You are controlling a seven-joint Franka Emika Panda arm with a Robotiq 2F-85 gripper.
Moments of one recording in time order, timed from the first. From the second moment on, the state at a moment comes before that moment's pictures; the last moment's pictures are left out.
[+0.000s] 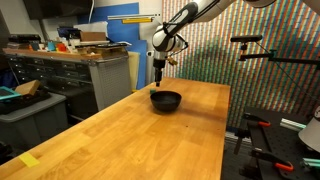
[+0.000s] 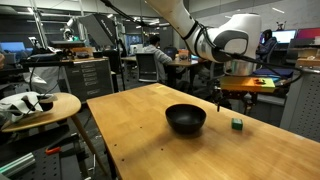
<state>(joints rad) -0.27 0.85 0.01 -1.39 0.10 2.34 -0.95</state>
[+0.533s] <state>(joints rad) -0.29 0.95 0.03 -1.32 0.10 2.37 -0.94</state>
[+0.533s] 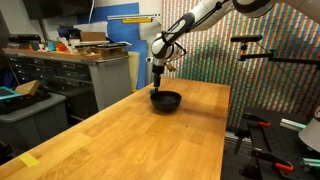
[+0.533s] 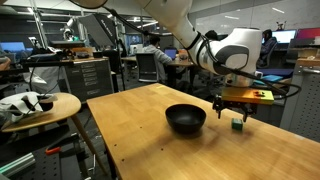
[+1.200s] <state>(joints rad) -0.29 1.04 0.03 -1.20 0.10 2.37 -0.93</state>
